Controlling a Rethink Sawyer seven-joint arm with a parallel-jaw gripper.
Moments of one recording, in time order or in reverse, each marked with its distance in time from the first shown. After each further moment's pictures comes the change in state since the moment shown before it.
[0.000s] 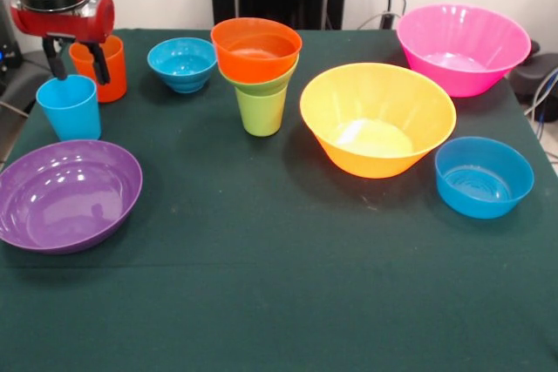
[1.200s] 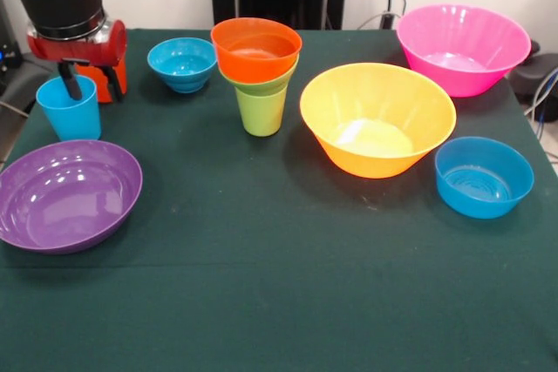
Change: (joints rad) arm 0.008 0.077 -0.003 -0.039 -0.020 0.001 0.000
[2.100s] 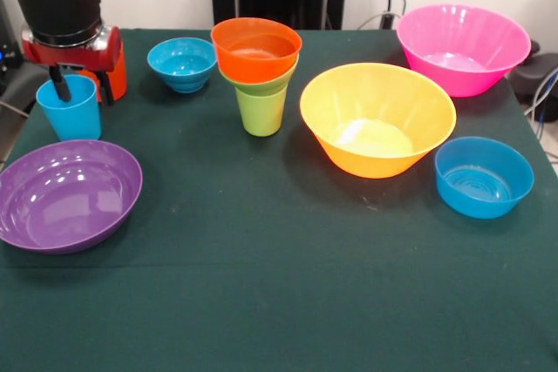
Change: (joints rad) arm 0.032 0.015 -0.014 -0.042 -0.085 0.042 0.000
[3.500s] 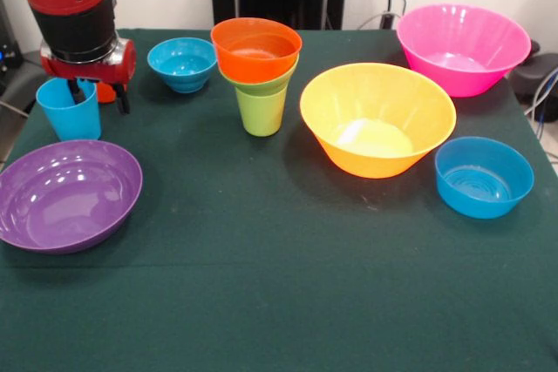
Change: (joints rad) arm 0.000 0.048 -0.001 -0.003 -0.003 0.000 0.000
